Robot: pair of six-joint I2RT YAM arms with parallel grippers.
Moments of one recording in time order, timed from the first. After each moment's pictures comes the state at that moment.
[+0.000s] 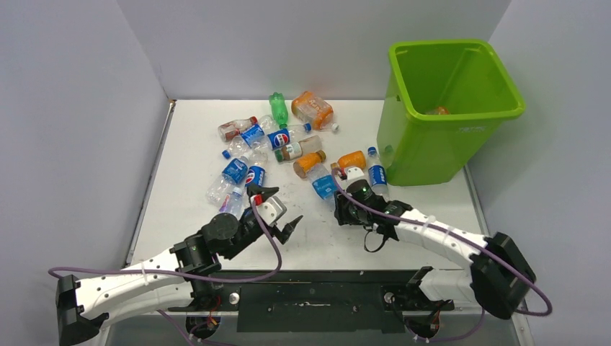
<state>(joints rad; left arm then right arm) -1.13 0.70 0.54 0.10 -0.31 0.15 0.75 1.31 0.66 -0.20 0.15 0.35</state>
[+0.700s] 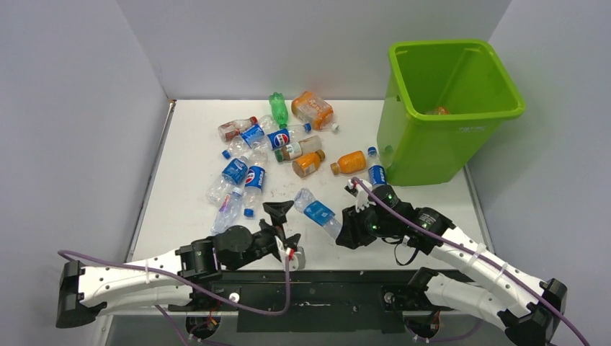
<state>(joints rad) -1.28 0.68 0.51 0.00 -0.25 0.75 0.81 0.89 0.78 -0.70 -0.26 0.40</state>
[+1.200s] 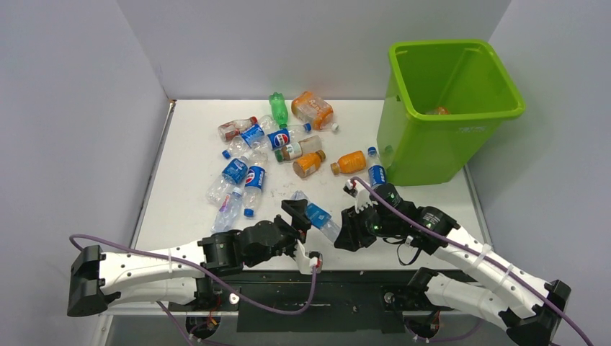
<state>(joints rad) -1.31 0.93 0.63 -0.09 -0.33 1.08 0.84 0.88 0.84 -0.74 -0.33 0.41</state>
